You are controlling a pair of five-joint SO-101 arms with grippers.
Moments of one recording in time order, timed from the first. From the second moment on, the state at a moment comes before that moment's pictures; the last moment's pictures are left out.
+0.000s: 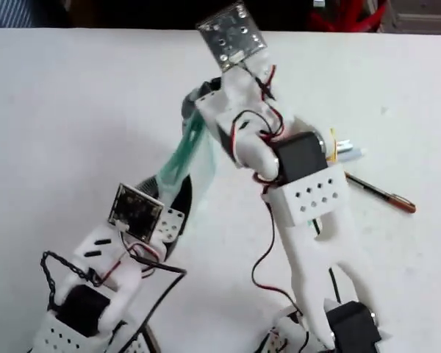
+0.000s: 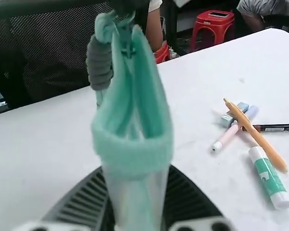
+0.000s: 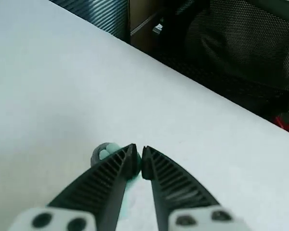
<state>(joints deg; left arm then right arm) 21.3 -86.2 76.0 40.7 -2.5 -24.8 -17.3 -5.5 63.0 12.4</state>
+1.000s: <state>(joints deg) 21.4 -86.3 76.0 42.5 -2.5 -3.3 -23.1 -2.0 71.8 19.1</state>
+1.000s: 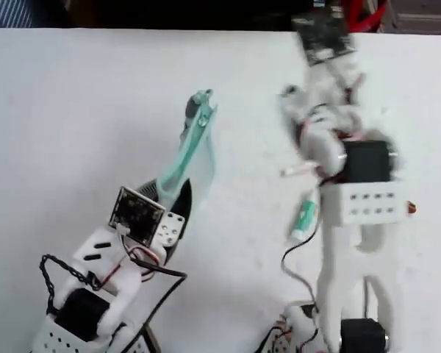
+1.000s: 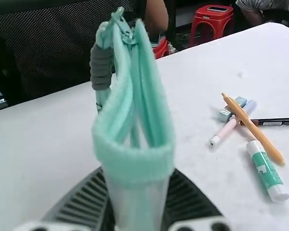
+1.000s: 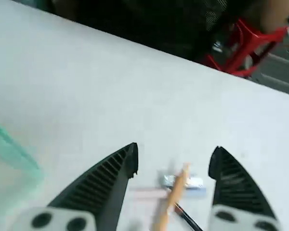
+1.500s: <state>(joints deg) 21.4 -86.3 76.1 44.5 -0.2 22.2 4.4 5.4 67.8 57.2</state>
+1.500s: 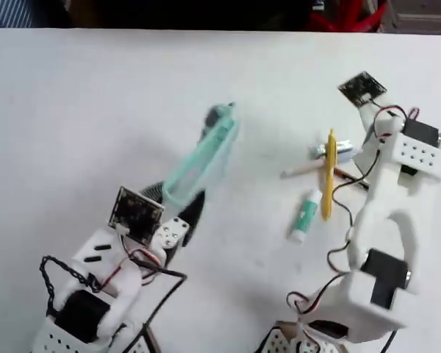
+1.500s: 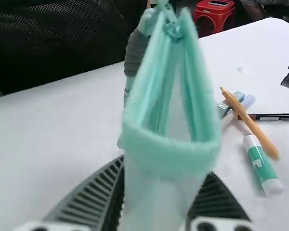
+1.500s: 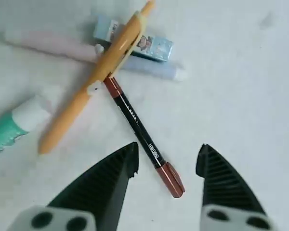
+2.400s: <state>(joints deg) 17.4 -85.4 77.8 41.7 1.7 20.7 18.5 13.0 57.0 72.0</state>
